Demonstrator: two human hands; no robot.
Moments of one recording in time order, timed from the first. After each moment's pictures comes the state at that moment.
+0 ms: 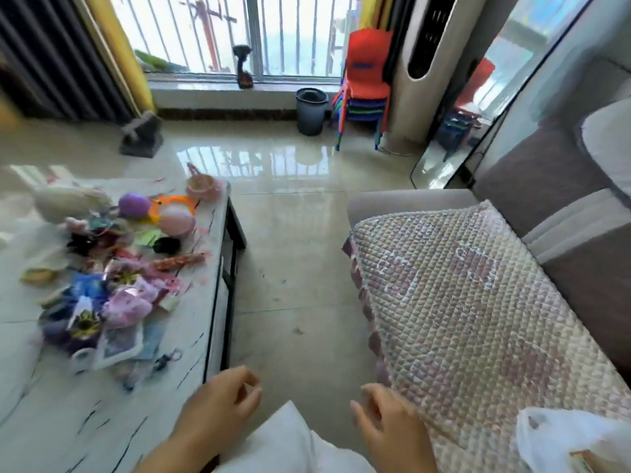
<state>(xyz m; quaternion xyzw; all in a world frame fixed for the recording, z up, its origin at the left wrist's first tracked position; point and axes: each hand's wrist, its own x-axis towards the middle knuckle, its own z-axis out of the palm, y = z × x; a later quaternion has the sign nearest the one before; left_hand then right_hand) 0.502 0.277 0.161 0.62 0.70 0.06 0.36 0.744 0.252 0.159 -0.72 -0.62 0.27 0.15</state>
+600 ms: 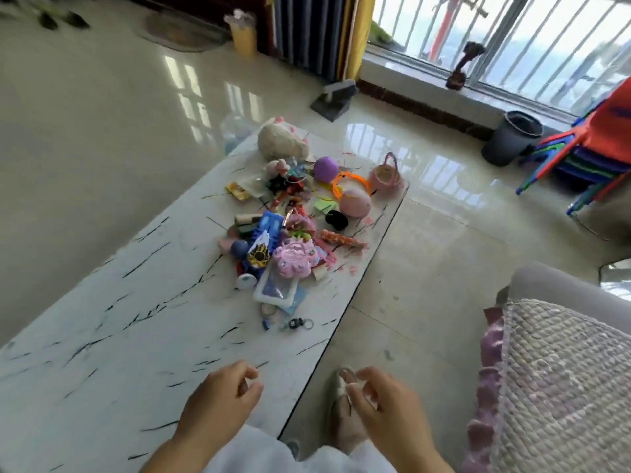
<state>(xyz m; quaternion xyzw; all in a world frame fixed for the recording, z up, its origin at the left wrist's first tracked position) 0.290 0.186 0.123 0.33 0.86 0.18 0.34 0.499 0.325 0.137 -0.47 -0.82 0.33 0.00</state>
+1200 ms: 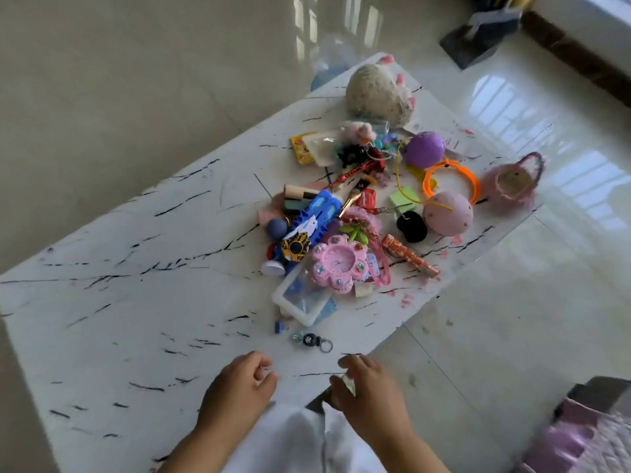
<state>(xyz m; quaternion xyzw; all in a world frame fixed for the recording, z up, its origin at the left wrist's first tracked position) 0.267 0.299 0.044 0.07 0.91 0.18 0.36 0.373 0.473 0.035 -0.29 -0.87 0.35 -0.19</state>
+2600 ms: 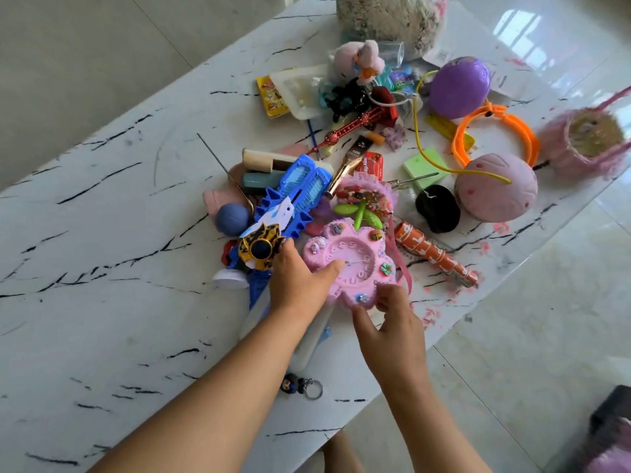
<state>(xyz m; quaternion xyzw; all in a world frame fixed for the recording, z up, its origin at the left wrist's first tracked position) 0.160 0.493 -0.126 -0.02 0.87 0.37 0.32 0.285 0.559 -0.109 -0.45 -0.78 0.43 0.02</state>
